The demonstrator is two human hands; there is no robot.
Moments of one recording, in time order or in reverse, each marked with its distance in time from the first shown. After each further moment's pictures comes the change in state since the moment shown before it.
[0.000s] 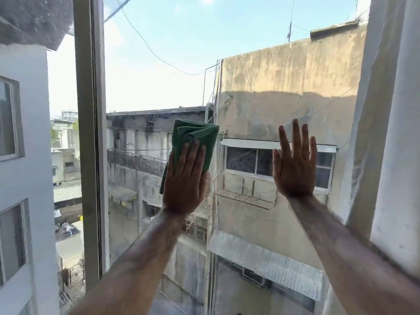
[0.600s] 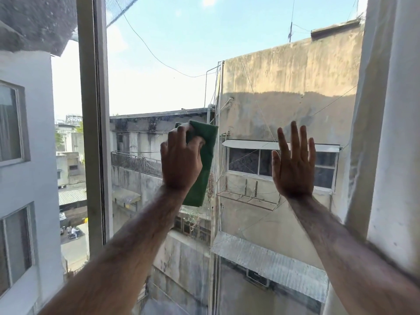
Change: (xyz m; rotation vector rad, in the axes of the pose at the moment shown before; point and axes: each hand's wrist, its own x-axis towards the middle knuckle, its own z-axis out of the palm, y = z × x) left_hand 0.071 0.004 -0.050 0.015 0.050 -0.152; right_hand -0.001 0.002 0.001 0.036 0.000 -0.003
